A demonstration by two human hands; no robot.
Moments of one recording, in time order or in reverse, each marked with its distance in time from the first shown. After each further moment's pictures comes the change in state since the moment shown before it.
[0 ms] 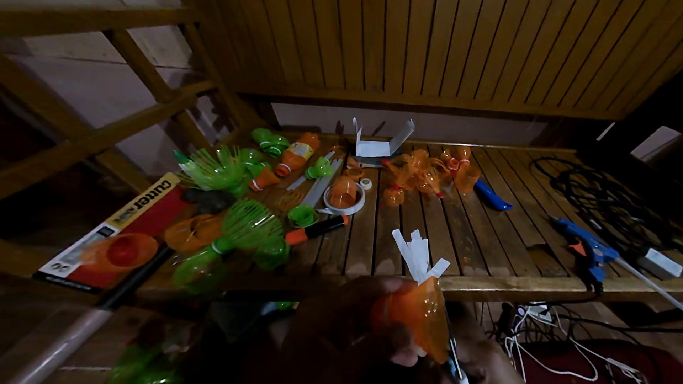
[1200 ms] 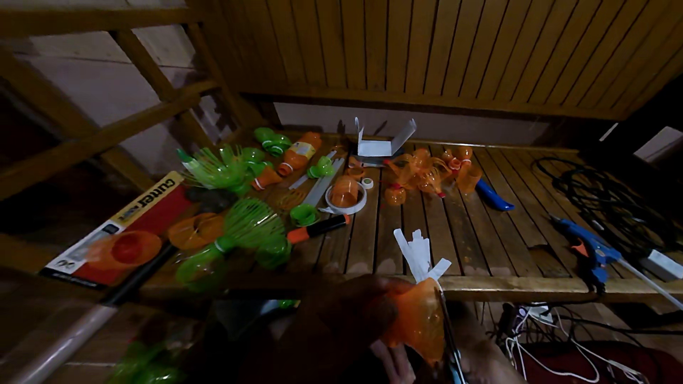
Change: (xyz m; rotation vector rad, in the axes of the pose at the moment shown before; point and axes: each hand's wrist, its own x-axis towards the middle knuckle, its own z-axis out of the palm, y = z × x) left_hand 0.005 -0.021 -0.017 -0.079 -0.102 0.013; right_hand 0.001 0.004 -0.004 -0.033 -0.082 -0.072
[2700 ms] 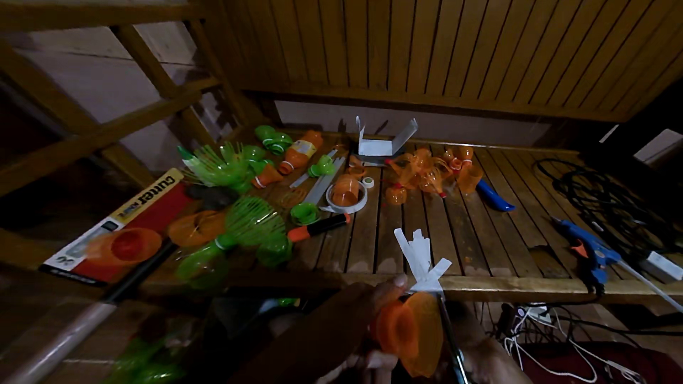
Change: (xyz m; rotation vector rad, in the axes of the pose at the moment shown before) left_hand 0.019 0.034 0.010 -0.084 0.037 -0.844; right_hand -0.001 0.003 -0.006 -0.069 -0.028 -0.039
